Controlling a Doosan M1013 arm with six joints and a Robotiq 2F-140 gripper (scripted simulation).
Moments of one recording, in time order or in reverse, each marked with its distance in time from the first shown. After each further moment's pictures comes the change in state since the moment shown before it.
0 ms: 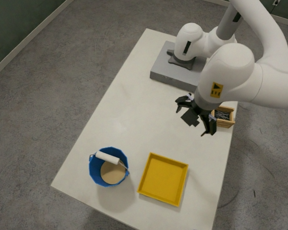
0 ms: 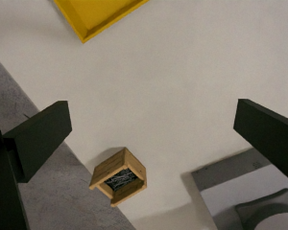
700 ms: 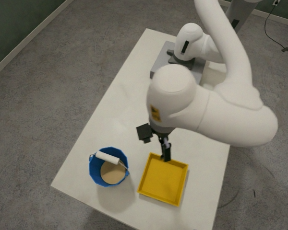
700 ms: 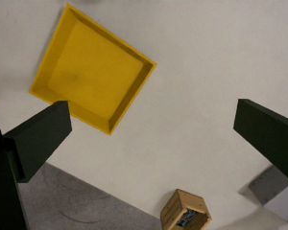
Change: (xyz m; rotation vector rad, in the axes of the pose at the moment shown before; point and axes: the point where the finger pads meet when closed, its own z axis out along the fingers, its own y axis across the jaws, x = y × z) arm 0.165 0.035 -0.009 0.033 0.022 0.474
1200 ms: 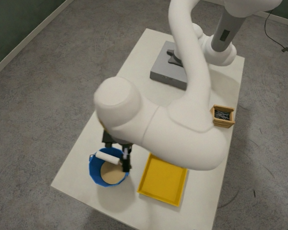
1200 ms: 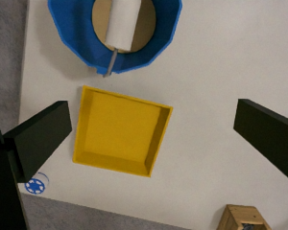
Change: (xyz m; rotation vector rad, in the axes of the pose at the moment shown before) arm 0.120 -0.005 0.006 0.023 0.011 0.322
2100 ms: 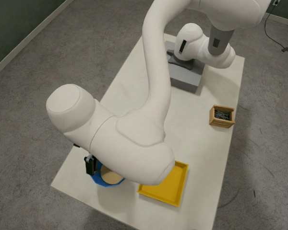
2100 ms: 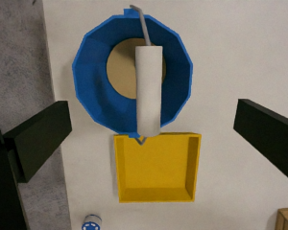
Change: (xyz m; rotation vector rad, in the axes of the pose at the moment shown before) arm 0.100 -0.022 0.012 0.018 0.007 0.265
